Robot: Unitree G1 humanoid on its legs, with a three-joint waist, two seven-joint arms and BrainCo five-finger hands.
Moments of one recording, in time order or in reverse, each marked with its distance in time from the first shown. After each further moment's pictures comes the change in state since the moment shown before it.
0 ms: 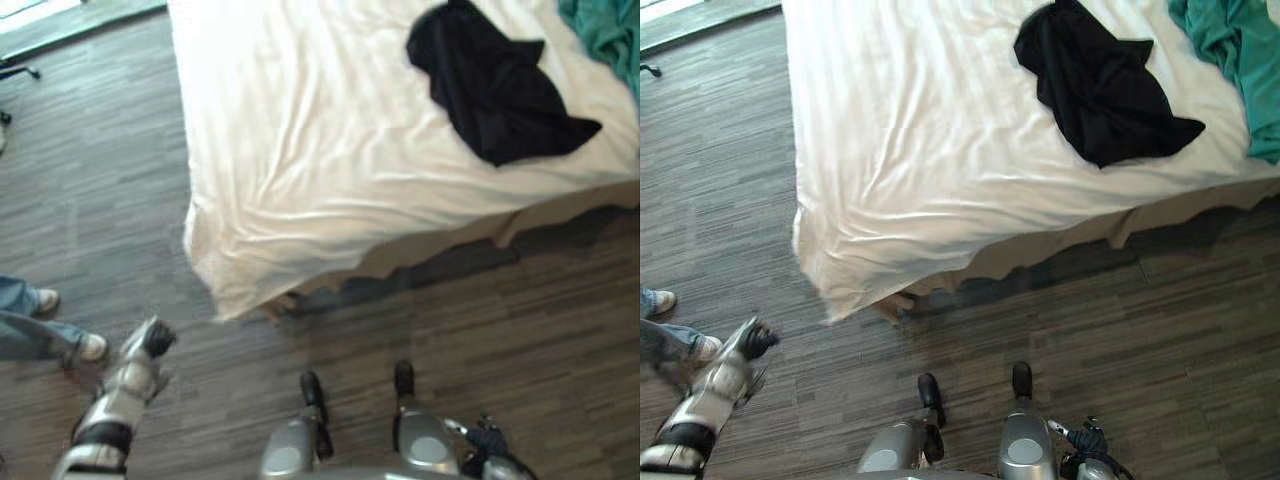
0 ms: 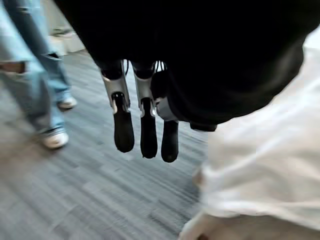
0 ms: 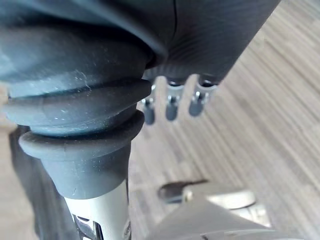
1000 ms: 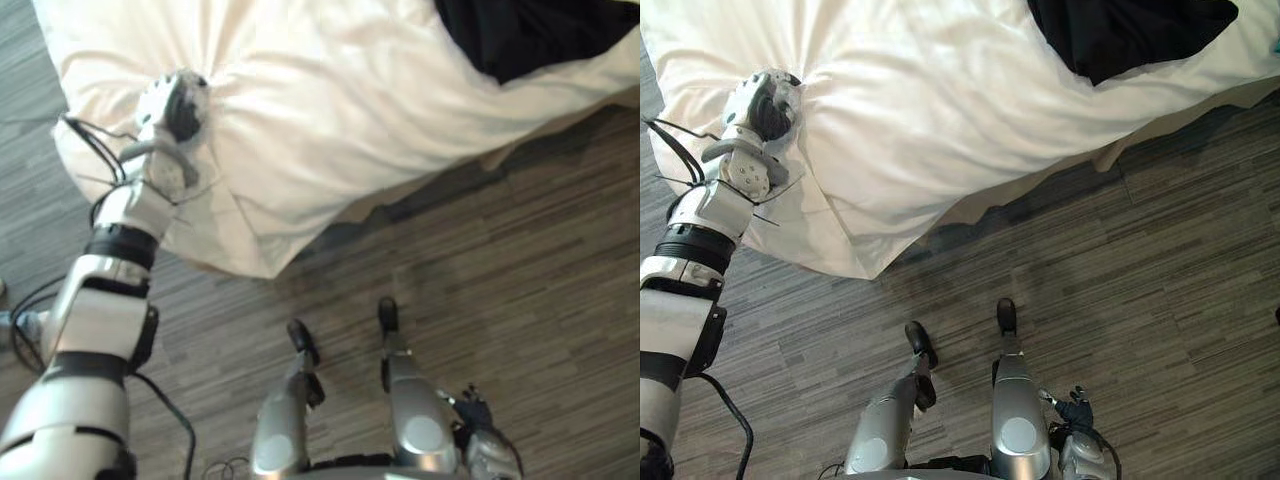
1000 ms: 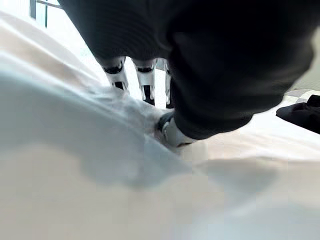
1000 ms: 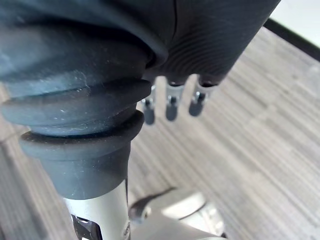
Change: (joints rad) left arm -1.026 0.108 -0.404 -0.023 0.040 0.023 0.091; right arm -0.087 0.058 -0.016 -0.032 0.104 -0.035 -0.003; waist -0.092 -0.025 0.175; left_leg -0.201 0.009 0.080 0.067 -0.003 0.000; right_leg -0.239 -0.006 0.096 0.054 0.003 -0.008
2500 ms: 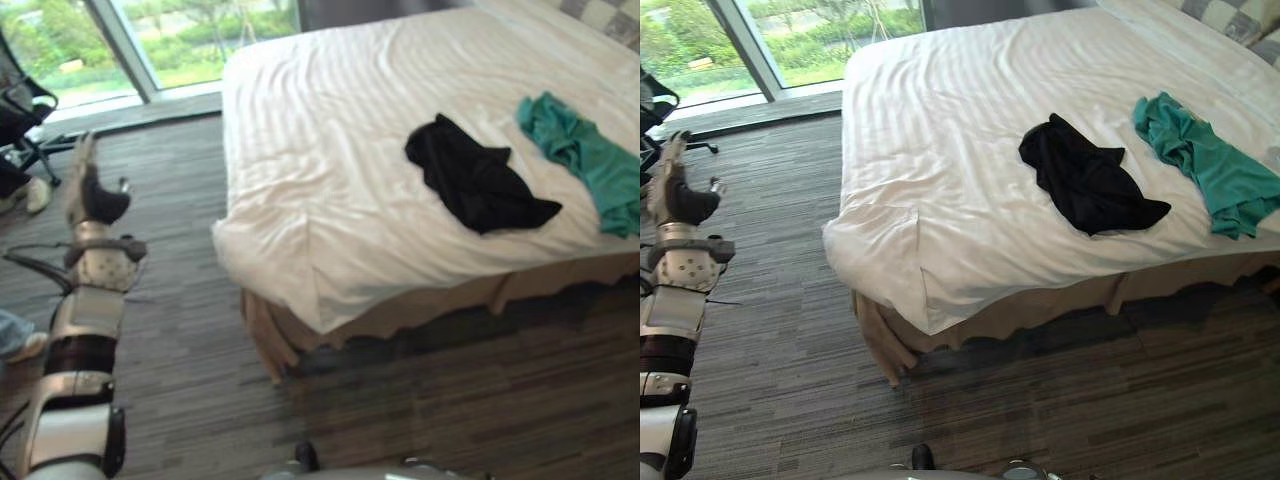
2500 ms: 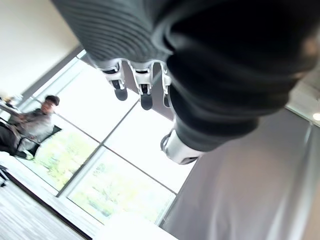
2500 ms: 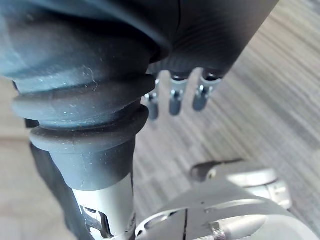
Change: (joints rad) left arm 0.413 0.024 0.294 -0.277 -0.130 -0.029 0.125; right arm 0.183 0.004 -0.083 0.035 -0.105 0.027 0.046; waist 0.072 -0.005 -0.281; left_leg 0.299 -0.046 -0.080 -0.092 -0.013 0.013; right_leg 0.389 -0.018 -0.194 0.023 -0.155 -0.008
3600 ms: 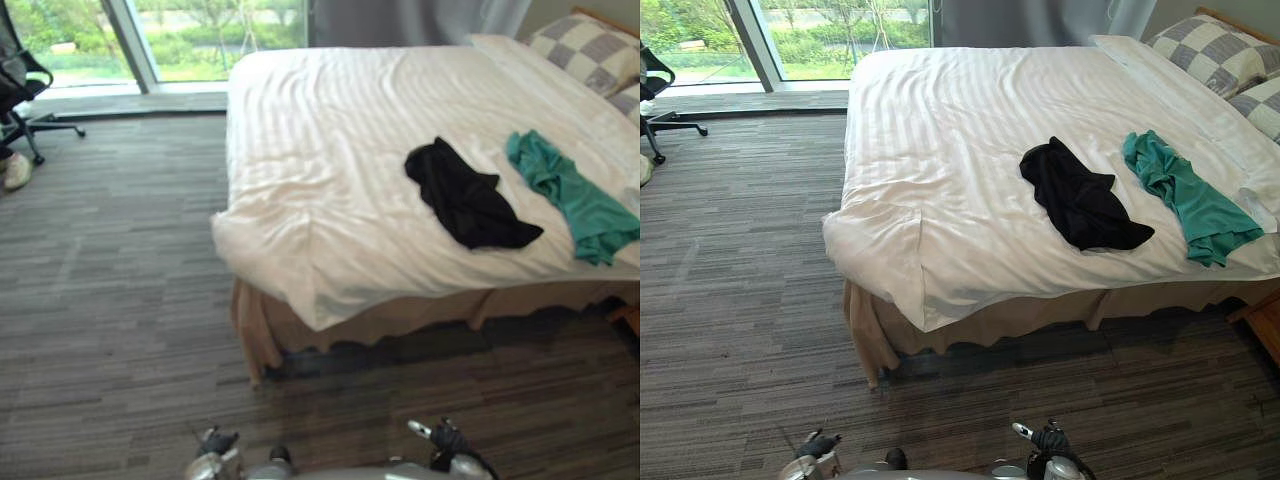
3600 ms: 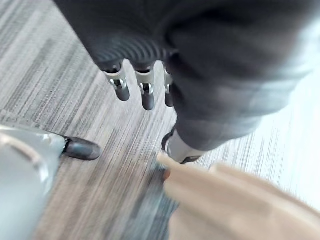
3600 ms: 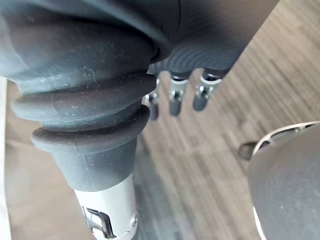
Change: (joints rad) left arm 0.723 -0.551 0.649 0.469 -0.698 0.051 -0.181; right arm -0.127 0.052 0.057 0.052 -0.048 0.039 0.010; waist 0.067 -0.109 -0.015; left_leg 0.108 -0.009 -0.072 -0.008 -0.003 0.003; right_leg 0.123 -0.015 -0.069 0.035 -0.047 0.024
